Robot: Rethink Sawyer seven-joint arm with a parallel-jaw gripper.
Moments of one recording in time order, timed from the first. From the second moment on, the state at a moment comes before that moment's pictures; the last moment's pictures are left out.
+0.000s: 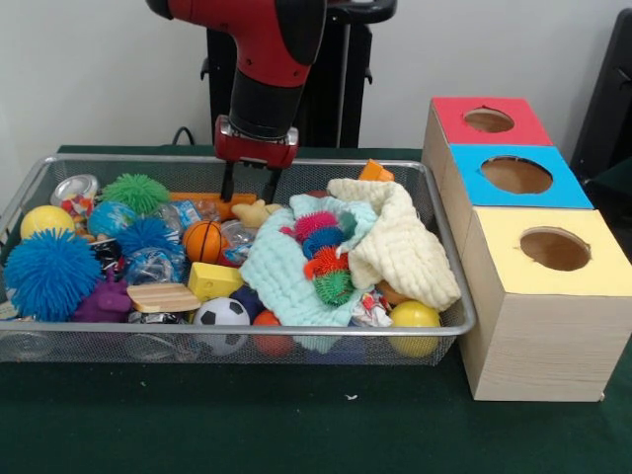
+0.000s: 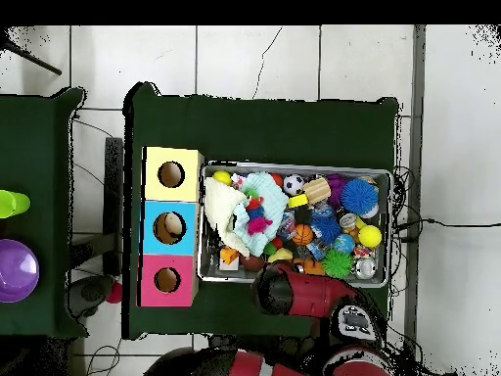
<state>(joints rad) -0.26 -0.44 -0.20 1.88 -0.26 0.09 1.58</state>
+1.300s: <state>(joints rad) -0.40 -0.48 -0.05 1.90 -0.26 0.08 1.58</state>
